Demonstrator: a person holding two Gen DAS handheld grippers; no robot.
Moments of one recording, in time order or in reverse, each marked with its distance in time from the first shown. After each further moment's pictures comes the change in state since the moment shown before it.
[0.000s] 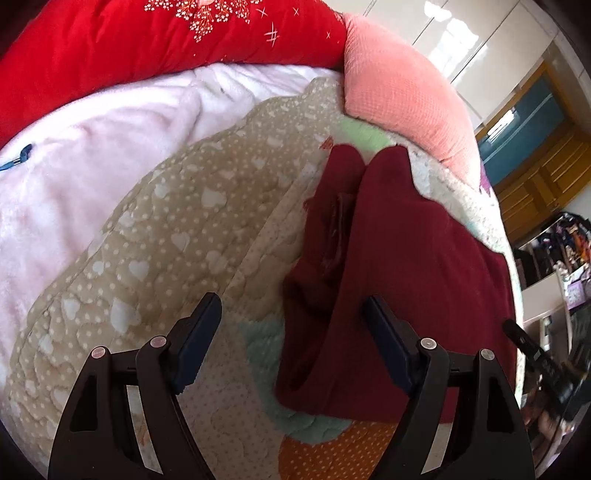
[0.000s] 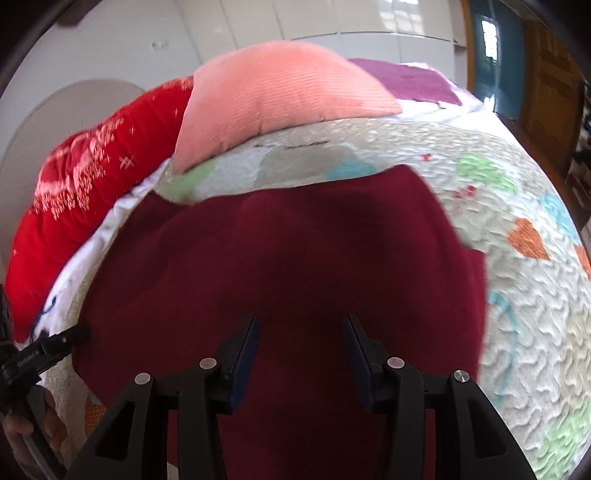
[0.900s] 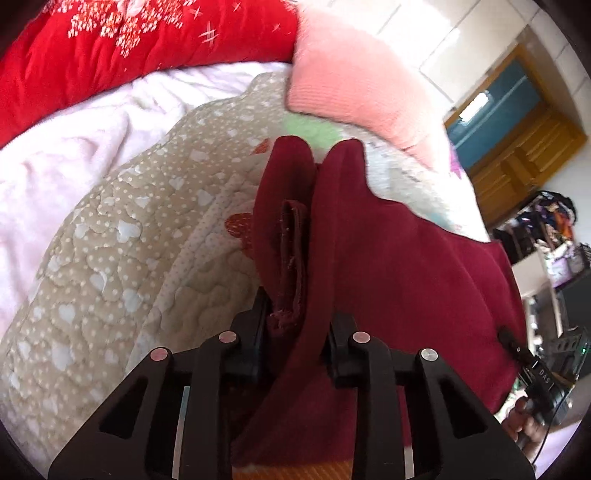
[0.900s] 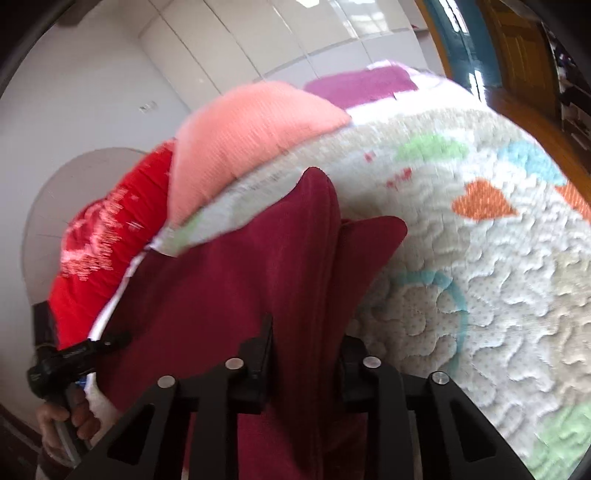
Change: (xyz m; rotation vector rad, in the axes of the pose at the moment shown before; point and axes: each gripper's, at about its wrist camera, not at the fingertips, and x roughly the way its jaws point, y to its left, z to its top) left arm 0.001 -0.042 0.016 0.096 0.034 -0.111; right arm -0.031 -0.076 -0.015 0.188 -0.123 0.175
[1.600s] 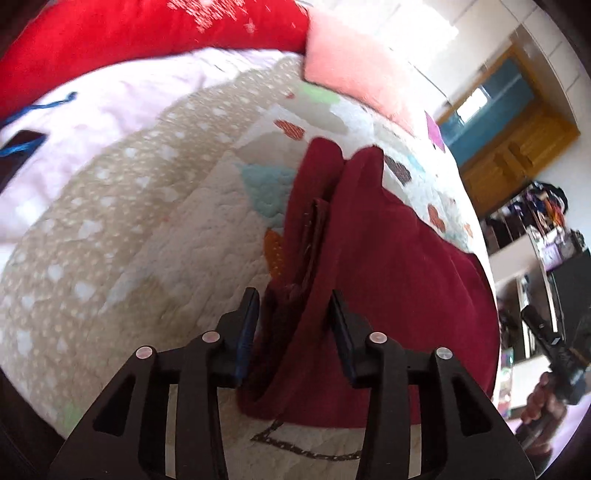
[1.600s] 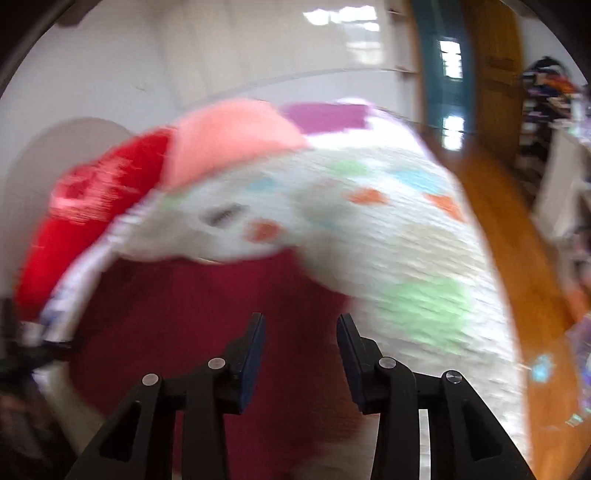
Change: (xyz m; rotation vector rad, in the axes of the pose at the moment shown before) left arm -0.093 0.020 -0.134 -0.029 -0.005 0.034; right arm -0.149 0.038 -0.093 -0.166 -0.038 -0.183
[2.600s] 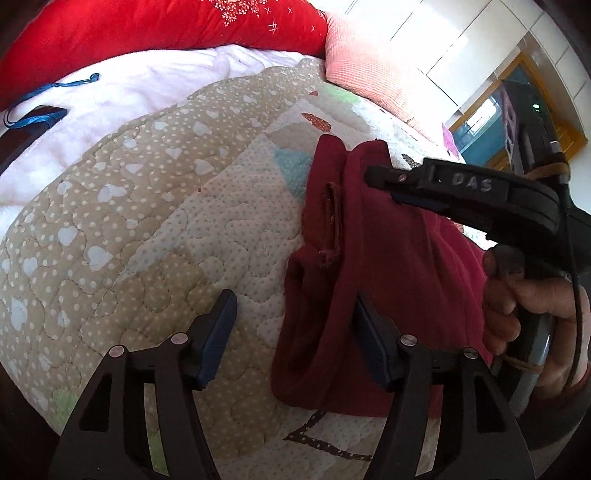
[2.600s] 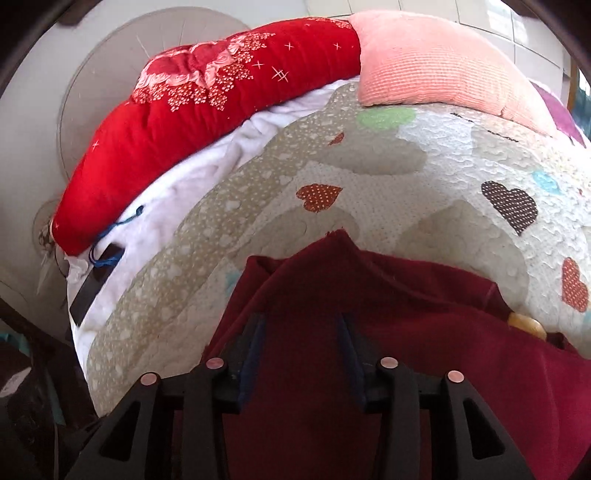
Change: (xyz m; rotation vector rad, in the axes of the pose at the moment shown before) left arm 0.014 0.024 -0.019 -0.024 -0.023 0.024; right arm 0.199 0.229 0.031 -0.301 0.343 0.268
